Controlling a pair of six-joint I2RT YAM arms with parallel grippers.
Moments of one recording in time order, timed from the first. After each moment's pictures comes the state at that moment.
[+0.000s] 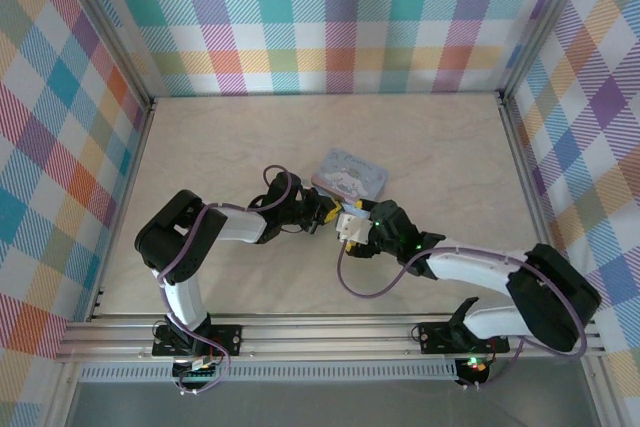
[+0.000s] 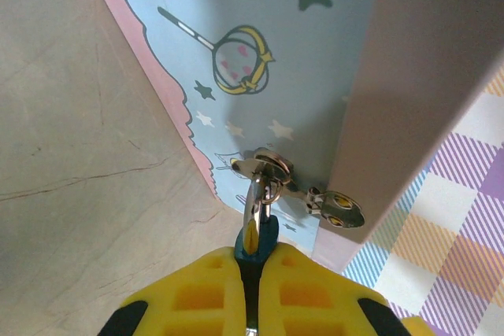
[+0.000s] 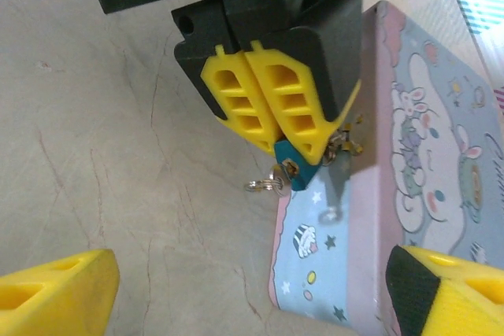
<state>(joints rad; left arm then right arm) -0.62 1.81 0.76 0.50 0.47 -1.50 0.81 1.32 0.48 0.19 0.05 -0.72</state>
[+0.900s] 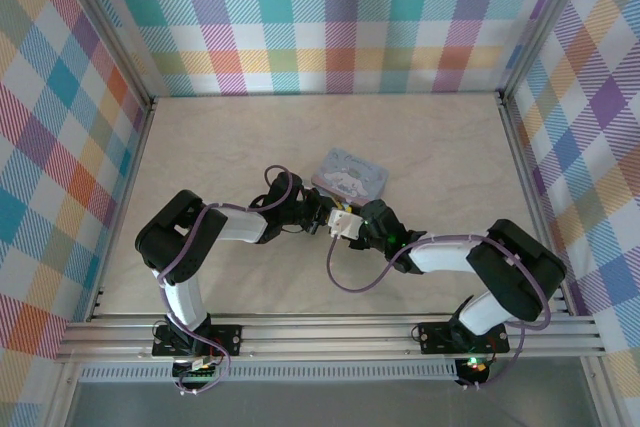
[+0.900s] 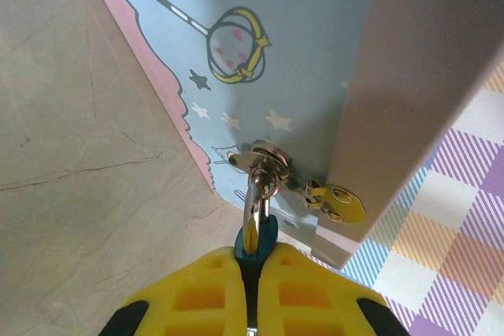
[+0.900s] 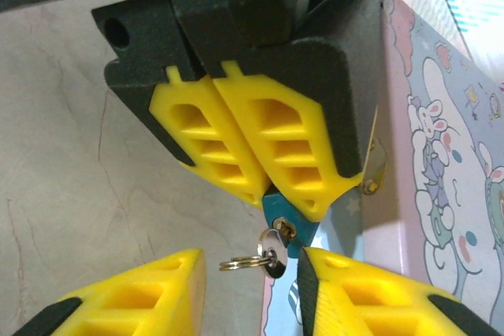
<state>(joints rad) -0.63 1.81 0.76 0.49 0.47 -1.50 0.81 1.52 0.50 0.42 0.11 -0.71</state>
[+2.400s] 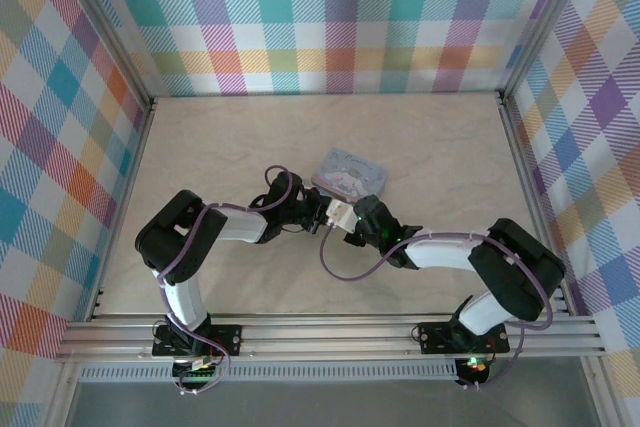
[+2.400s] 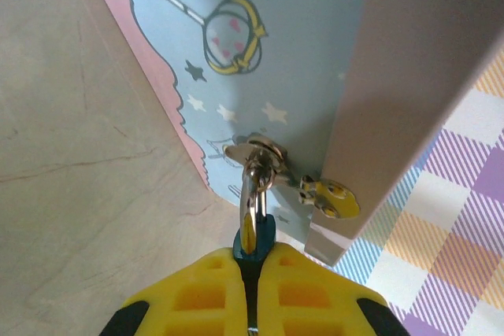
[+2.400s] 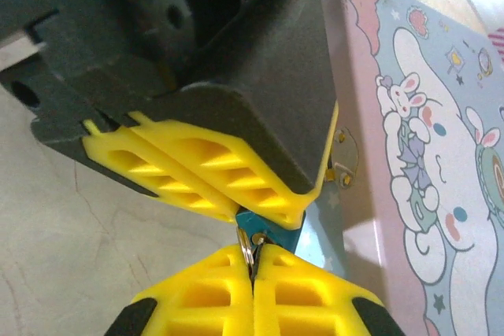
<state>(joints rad) -0.63 1.81 0.77 0.50 0.48 -1.52 0.82 1.51 0.58 0.28 0.18 -0.51</state>
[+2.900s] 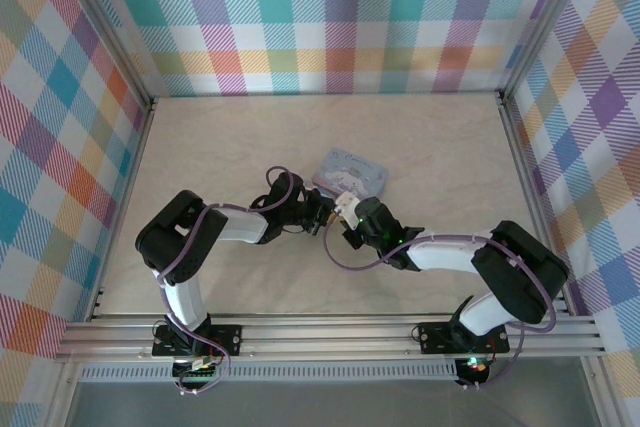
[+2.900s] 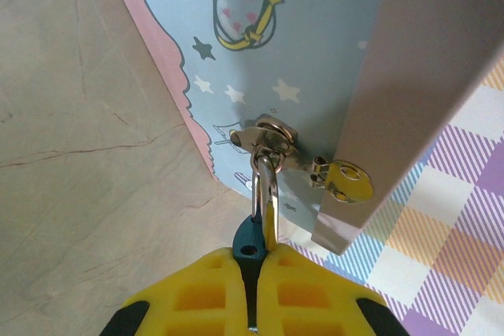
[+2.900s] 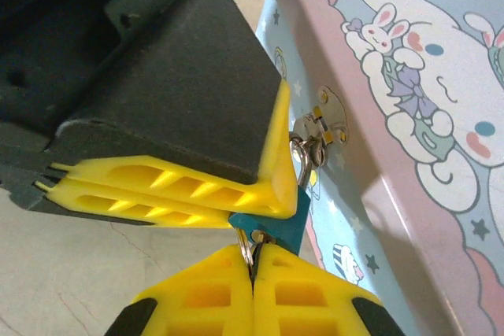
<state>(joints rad) -0.64 1.81 0.77 0.49 0.49 -1.53 0.83 1.50 0.55 0.30 0.17 -0.11</state>
